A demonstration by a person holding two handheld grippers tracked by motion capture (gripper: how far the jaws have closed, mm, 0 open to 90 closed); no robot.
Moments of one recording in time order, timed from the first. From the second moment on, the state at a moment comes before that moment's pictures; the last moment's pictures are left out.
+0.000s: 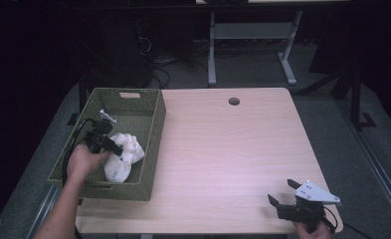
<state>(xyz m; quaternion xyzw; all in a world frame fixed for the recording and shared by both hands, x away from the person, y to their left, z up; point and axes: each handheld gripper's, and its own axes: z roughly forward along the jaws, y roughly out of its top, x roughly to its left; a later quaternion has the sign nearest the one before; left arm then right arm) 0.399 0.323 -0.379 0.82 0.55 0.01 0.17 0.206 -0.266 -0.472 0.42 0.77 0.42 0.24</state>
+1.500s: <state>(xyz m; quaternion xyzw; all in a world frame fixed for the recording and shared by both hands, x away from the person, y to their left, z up) 0.383 0.360 -0.302 0.76 0.52 -0.08 0.38 0.207 -0.266 -0.472 0.42 0.77 0.42 0.25</state>
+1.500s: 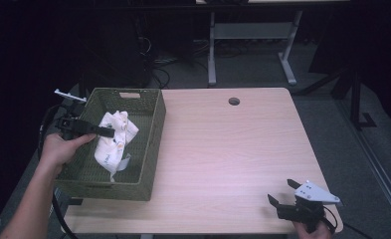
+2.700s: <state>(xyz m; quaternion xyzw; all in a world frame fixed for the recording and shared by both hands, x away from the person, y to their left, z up) 0.382 0.292 -0.276 0.78 0.43 -0.13 0.43 0.206 -0.267 -0.471 0.42 0.77 0.42 0.25</state>
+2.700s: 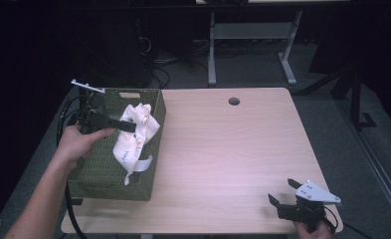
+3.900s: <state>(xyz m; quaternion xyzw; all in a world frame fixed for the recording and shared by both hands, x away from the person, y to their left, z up) 0.397 0.197 -0.293 0.81 0.38 -0.17 0.41 0.208 -0.271 -0.470 0.42 0.76 0.43 0.25</state>
